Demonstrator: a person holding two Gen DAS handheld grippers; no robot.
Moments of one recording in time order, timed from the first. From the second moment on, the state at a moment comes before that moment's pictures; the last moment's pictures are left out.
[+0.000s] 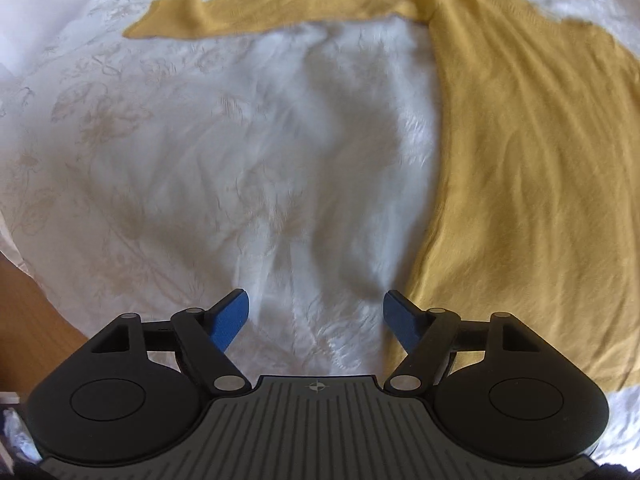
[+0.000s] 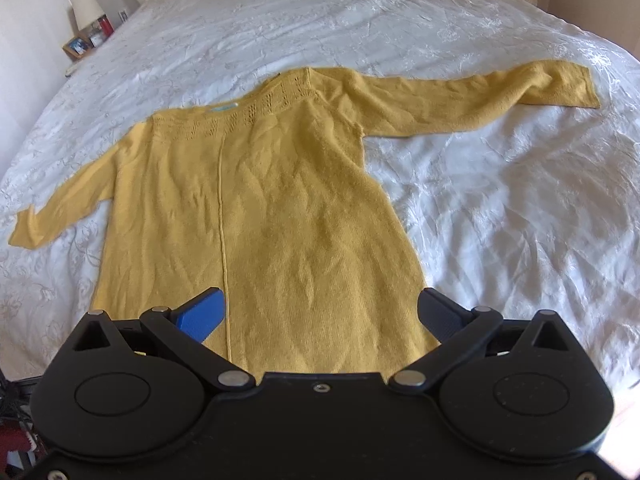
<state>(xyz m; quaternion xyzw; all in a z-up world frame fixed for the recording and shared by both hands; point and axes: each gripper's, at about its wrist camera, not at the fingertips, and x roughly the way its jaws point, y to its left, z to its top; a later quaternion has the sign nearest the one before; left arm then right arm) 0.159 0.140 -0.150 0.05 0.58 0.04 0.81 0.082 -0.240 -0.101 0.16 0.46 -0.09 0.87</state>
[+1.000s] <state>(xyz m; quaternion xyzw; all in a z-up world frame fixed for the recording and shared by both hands) 0.224 -0.033 -0.213 0.06 0.63 -0.05 0.77 0.260 -0.381 -0.218 0.30 0.51 0.03 0.81</state>
